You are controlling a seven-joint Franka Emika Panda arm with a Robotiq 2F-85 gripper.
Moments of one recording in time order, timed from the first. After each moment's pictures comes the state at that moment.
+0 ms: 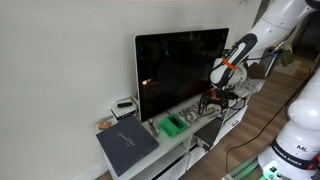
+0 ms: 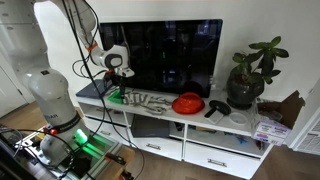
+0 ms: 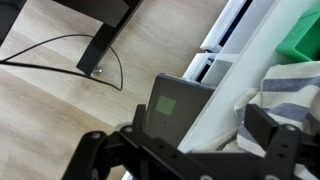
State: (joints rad) arm -0.09 0.10 0.05 -2.68 0.09 2.64 0.77
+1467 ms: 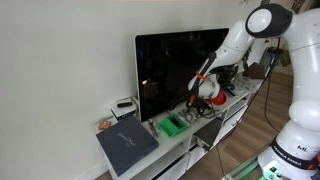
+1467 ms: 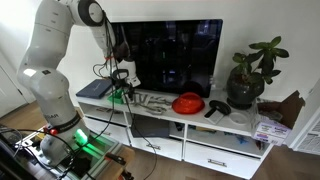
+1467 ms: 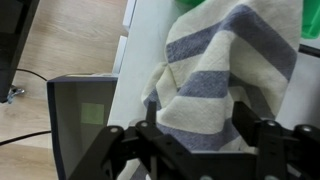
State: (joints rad) arm -0.07 0.58 0.14 -2.33 0.55 2.99 0.62
